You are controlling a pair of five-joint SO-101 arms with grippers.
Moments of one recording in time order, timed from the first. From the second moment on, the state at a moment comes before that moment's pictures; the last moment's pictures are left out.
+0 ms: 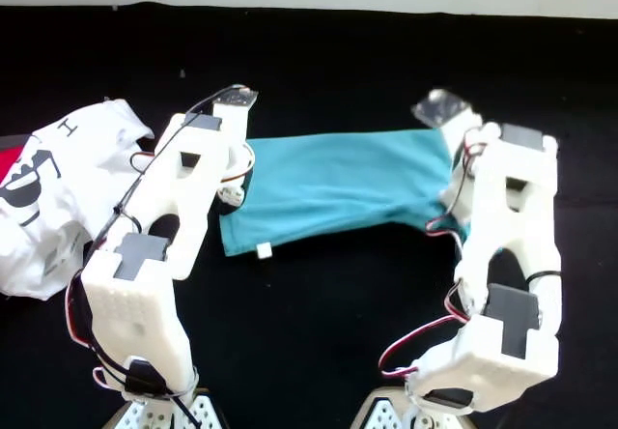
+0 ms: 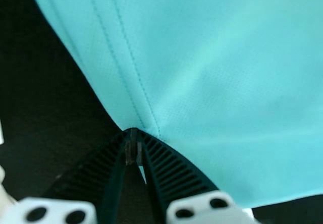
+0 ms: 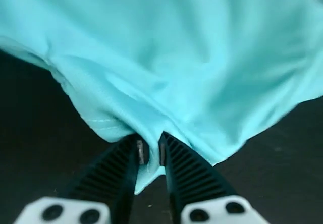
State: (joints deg) left arm 1.9 26.2 4.5 62.6 -2.4; right arm 8.4 5.0 5.9 72.7 50.4
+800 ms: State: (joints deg) left arm 1.9 26.2 4.5 62.6 -2.4; right arm 8.2 46.9 -52.8 82.2 24.9
